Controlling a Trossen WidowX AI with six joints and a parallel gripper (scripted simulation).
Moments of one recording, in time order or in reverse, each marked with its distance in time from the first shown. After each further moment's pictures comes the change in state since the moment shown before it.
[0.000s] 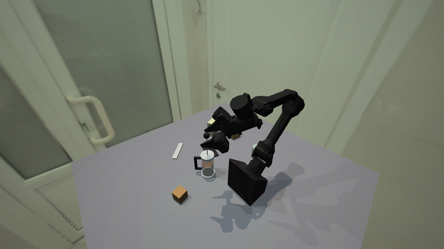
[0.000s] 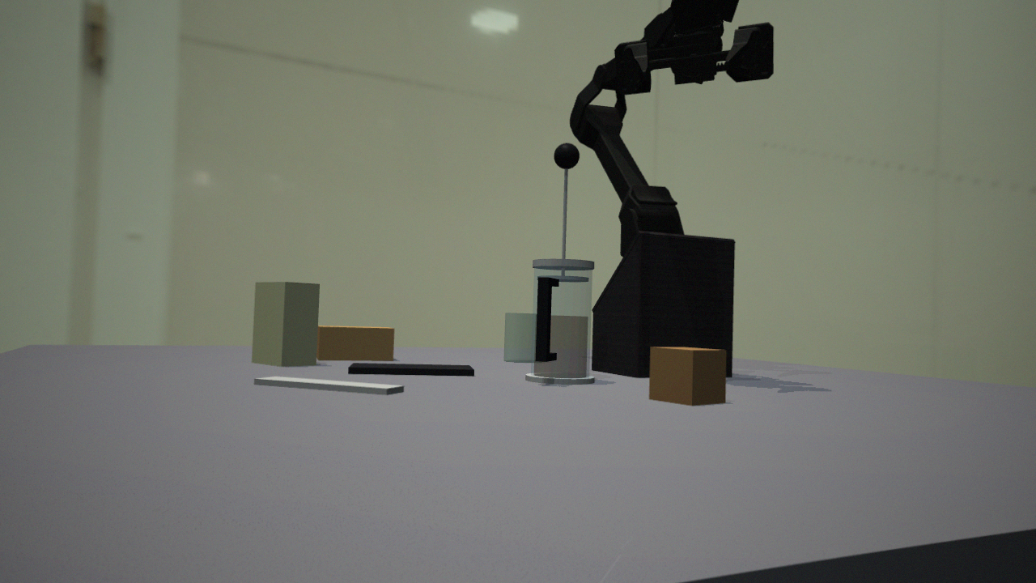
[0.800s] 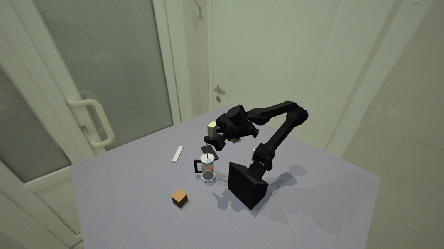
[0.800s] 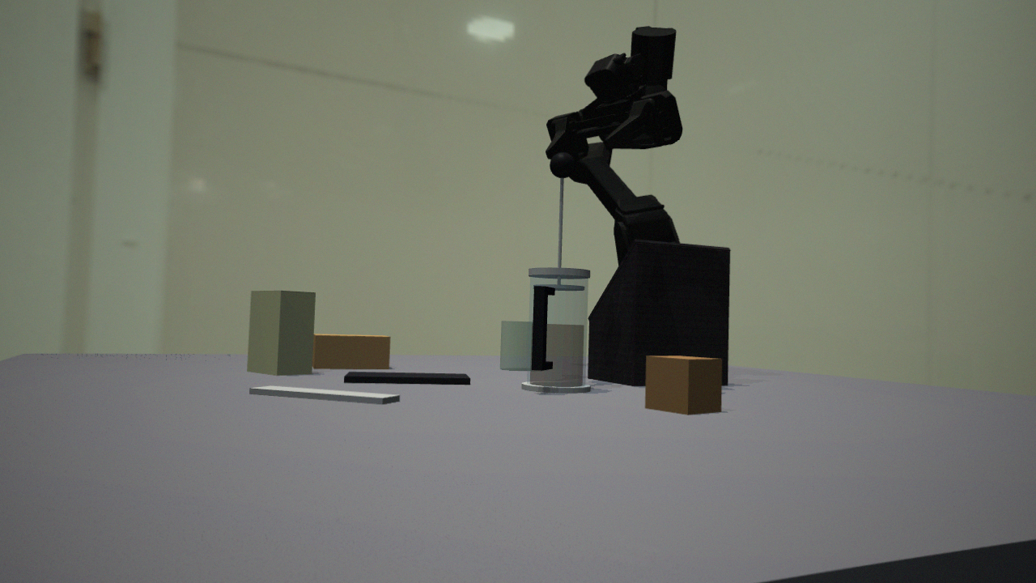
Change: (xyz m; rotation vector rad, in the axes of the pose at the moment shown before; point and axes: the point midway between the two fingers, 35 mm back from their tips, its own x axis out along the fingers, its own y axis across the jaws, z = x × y) arm 0.018 -0.116 -0.062 0.164 0.036 -0.362
